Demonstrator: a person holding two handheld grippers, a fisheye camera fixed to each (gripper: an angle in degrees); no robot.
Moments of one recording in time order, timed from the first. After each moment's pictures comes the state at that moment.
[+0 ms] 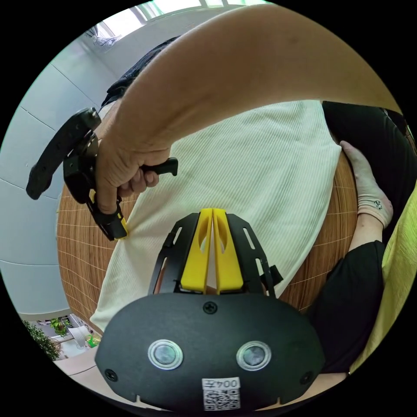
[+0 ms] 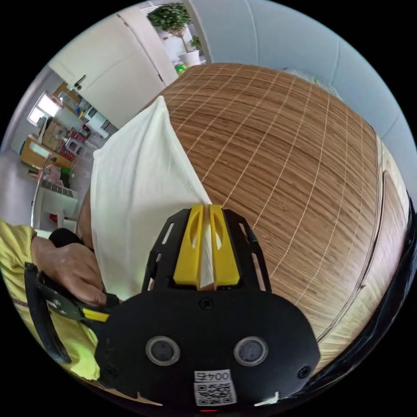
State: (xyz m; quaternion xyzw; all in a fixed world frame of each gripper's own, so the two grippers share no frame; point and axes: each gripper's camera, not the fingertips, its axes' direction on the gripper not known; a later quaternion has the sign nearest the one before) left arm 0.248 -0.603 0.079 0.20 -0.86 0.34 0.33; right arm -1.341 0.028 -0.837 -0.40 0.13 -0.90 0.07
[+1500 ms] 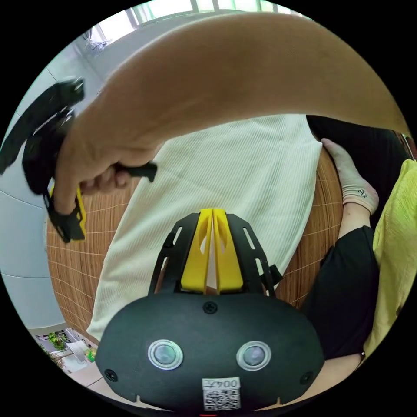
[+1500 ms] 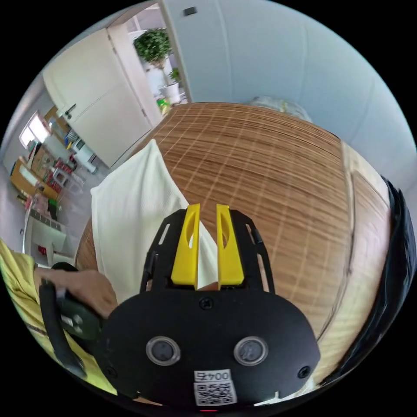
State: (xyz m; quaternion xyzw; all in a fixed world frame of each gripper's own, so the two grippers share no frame) left arm 0.238 -0.548 0.089 0.17 -0.84 0.38 0.34; right arm -1.281 -0.014 -0.859 -0.34 0.06 -0.92 0.16
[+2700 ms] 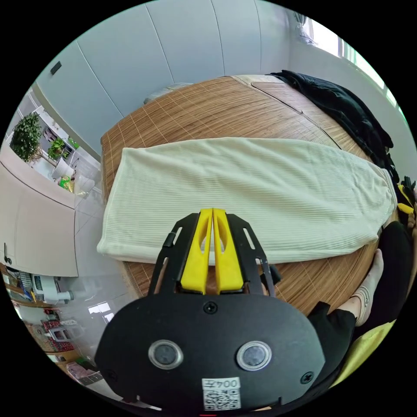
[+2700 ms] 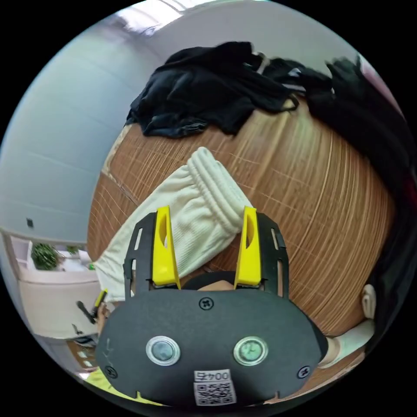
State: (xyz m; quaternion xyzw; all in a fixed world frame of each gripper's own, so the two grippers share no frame) left arm 0.173 -0.371 0.052 0.59 -0.71 0.11 0.37; right arm -1.363 -0.574 -1.039 -0.13 0.18 -0.64 0.74
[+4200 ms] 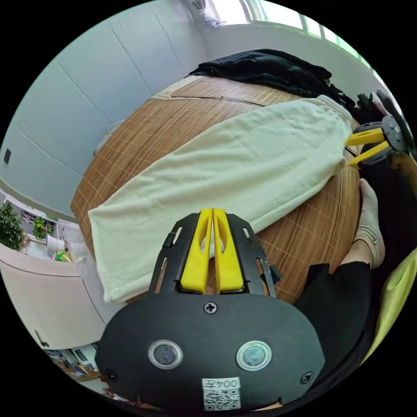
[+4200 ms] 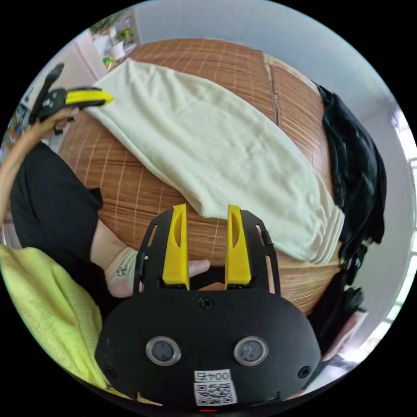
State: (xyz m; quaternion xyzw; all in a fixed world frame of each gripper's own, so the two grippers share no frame) left arm 0.109 -0.409 0.100 0.42 -0.81 0.23 0.32; right arm -1.177 -0.318 -0.993 -0.21 0.29 -0.91 0.19
